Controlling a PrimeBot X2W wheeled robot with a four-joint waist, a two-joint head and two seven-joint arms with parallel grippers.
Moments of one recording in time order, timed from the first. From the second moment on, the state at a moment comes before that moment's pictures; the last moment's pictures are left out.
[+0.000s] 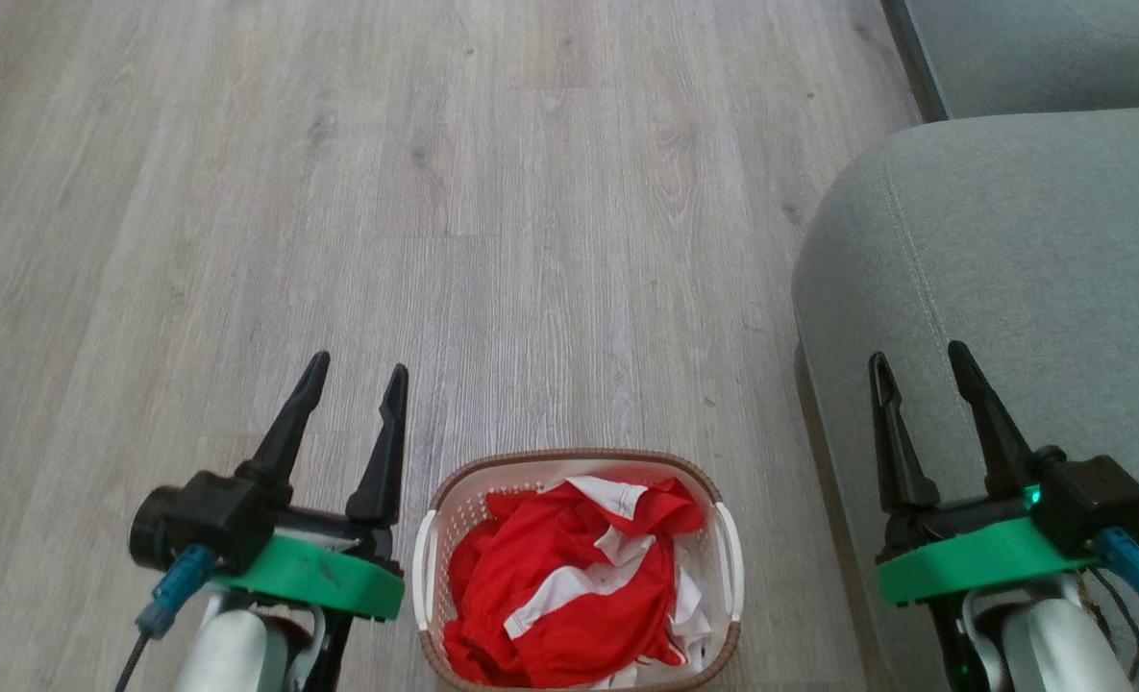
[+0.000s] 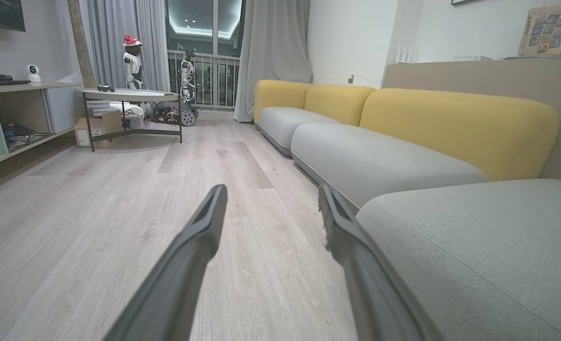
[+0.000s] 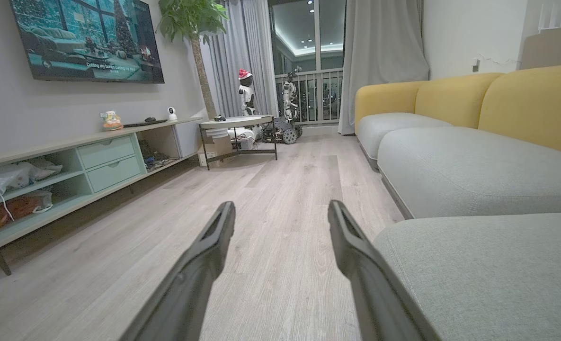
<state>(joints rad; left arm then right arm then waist) -0.06 0.09 -0.21 0.07 -0.20 -0.10 -0.25 -0.01 -0.06 0.04 0.03 0.19 0.13 -0.25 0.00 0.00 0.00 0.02</state>
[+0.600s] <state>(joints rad) -0.06 0.09 -0.21 0.07 -0.20 -0.10 -0.25 -0.01 -0.06 0.04 0.03 0.19 0.13 -0.25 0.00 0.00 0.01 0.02</state>
